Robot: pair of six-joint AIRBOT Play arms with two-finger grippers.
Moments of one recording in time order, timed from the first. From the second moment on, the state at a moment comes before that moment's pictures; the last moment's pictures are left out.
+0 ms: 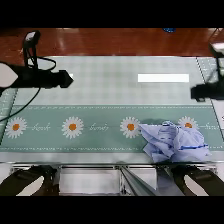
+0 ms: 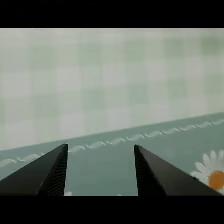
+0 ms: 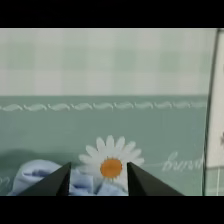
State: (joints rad) left arm -0.23 -1.02 1.09 1.29 -0.98 -1.62; right arm 0.10 -0.90 1.10 -1.86 1.40 1.75
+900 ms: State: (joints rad) left arm -0.42 -0.90 0.80 1.16 -0.80 -1.57; right arm 0.01 -0.82 0.47 -1.62 1.26 1.82
